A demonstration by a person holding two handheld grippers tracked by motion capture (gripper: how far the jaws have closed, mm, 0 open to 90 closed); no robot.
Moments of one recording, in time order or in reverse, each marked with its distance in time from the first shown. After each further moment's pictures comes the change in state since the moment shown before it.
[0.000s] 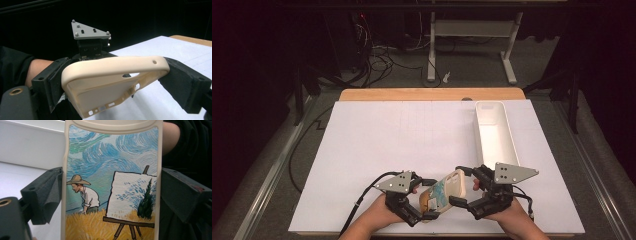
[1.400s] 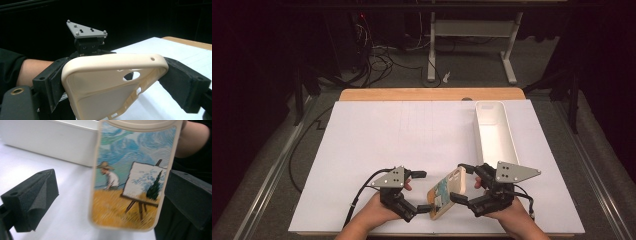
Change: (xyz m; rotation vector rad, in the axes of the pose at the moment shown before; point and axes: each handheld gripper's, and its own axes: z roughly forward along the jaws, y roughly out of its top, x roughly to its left) left arm 0.006 -0.004 -0.021 0.003 0.176 -0.054; right arm -0.002 0.001 -0.003 -0.009 -0.049 -0.011
